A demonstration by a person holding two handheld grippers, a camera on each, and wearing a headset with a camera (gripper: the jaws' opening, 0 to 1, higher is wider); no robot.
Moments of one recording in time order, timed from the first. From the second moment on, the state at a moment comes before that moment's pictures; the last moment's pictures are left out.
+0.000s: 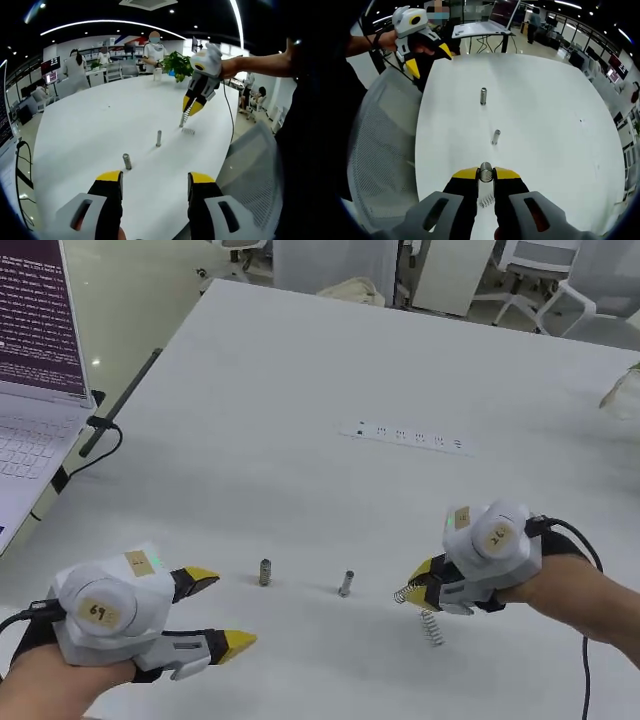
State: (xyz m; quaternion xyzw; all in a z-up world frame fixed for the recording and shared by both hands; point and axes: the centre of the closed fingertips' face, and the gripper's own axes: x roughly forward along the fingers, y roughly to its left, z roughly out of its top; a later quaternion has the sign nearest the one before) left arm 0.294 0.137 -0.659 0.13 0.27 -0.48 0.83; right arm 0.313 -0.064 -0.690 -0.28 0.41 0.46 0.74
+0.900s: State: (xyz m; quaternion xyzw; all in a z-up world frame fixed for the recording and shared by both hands) left arm 0.289 0.165 -0.667 0.12 0.28 -0.45 0.84; right arm 0.344 -0.040 -0.700 -0.30 0.41 0.48 0.72
